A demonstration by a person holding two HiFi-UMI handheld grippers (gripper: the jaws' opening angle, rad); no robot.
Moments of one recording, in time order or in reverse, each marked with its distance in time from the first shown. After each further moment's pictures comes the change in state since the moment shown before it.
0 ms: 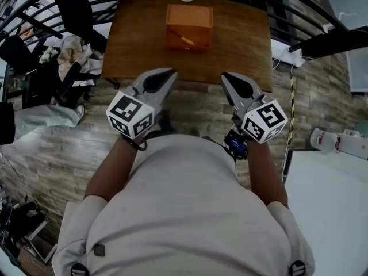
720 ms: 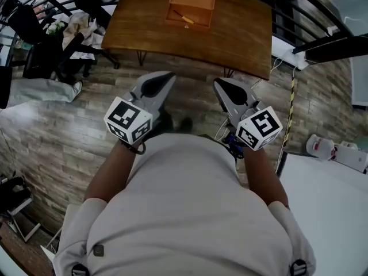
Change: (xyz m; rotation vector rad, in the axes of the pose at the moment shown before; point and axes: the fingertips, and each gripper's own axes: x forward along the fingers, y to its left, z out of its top) left arm -0.048 -0.139 -0.051 0.001 -0.025 0.111; right arm -0.111 0.080 -0.056 -0.042 0.010 0.149
